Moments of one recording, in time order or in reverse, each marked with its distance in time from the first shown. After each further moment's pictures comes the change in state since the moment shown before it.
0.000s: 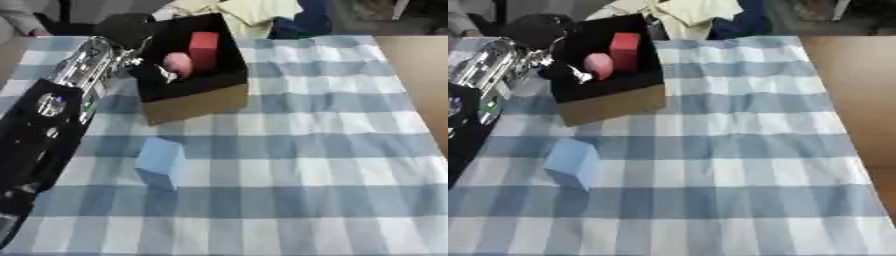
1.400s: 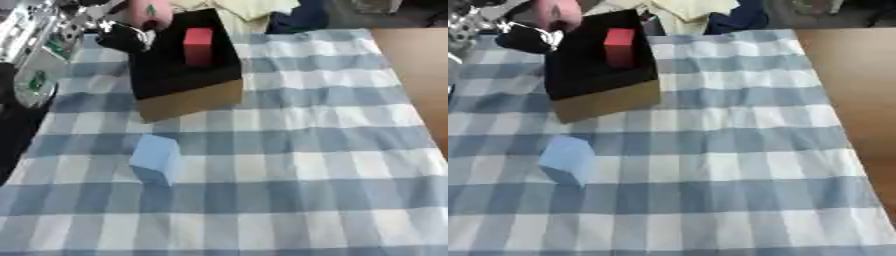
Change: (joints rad) left arm 0.010 0.068 -0.007 -0.186 0.267 0.066 -0.065; right arm -0.004 -0.024 0.007 0.000 0.020 0.002 0.016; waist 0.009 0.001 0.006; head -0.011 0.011
